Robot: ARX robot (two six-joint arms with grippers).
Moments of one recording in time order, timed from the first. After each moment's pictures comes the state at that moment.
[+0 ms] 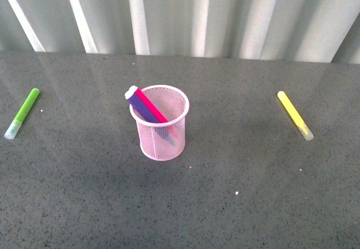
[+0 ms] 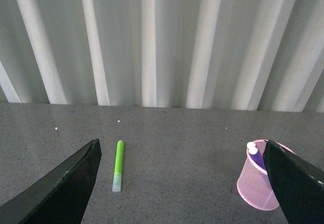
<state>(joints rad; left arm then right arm) 0.00 0.00 0.02 0.00 0.00 0.00 0.13 1.26 0.15 1.09 0.13 0.00</state>
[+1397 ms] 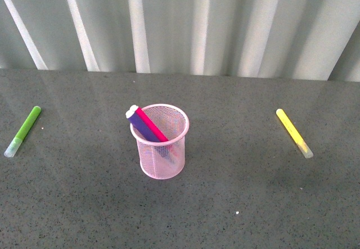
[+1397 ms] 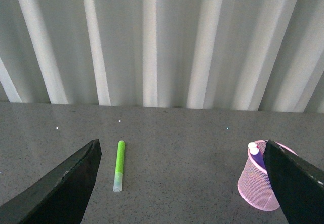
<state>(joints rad) 0.00 0.00 0.02 0.00 0.00 0.00 0.00 0.30 0.02 0.30 0.00 0.00</state>
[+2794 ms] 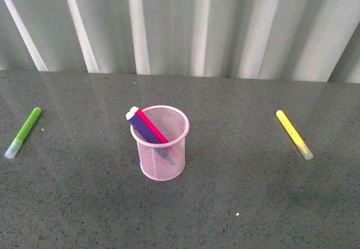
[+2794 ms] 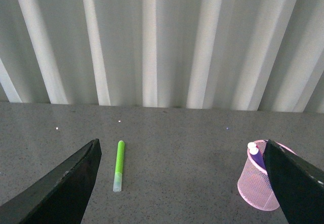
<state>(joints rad) 0.00 0.00 0.02 0.00 0.00 0.00 0.00 0.00 0.02 0.00 0.00 0.00</state>
